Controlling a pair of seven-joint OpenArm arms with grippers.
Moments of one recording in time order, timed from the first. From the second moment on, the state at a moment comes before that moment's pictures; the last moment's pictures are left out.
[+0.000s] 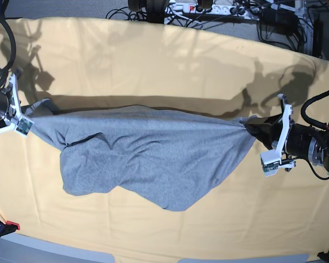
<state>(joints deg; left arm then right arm) -33.5 -56.4 29.6 101.0 -87.9 -43.9 80.9 -8.2 56.8 7.7 121.2 37.2 39.3 -76.9</state>
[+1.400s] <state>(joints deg) -33.4 -59.2 29.6 104.1 -87.9 -43.9 81.0 -26.3 54.5 8.2 129.9 78.5 41.6 -82.7</state>
